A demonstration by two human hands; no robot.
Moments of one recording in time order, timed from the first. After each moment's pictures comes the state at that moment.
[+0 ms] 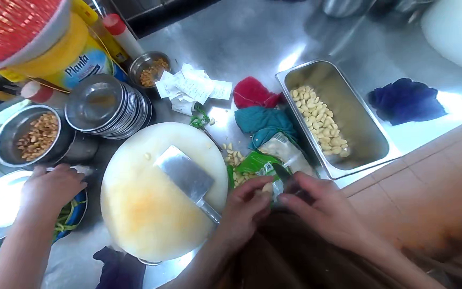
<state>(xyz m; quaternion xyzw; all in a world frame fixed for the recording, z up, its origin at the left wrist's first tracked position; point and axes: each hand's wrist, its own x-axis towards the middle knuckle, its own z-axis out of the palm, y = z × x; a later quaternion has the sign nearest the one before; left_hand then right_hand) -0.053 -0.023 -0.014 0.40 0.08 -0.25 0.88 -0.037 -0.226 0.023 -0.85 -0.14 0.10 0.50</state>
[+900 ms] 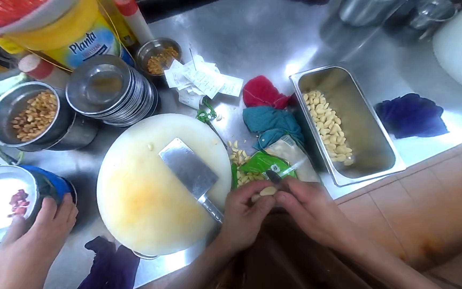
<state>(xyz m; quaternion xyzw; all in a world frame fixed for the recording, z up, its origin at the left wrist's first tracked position) -0.058 -0.019 -0.021 0.62 -0.03 -0.05 0.78 -0.026 -0.203 0.014 -0.87 -0.23 0.06 0.44</state>
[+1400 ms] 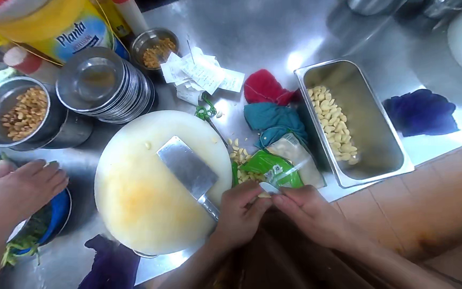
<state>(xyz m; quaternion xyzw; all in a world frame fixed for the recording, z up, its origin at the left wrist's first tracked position) -0.051 -0.008 -0.031 0.73 -0.09 0.01 0.67 -0.022 -0.207 0.001 -0.81 -0.21 0.21 0.51</state>
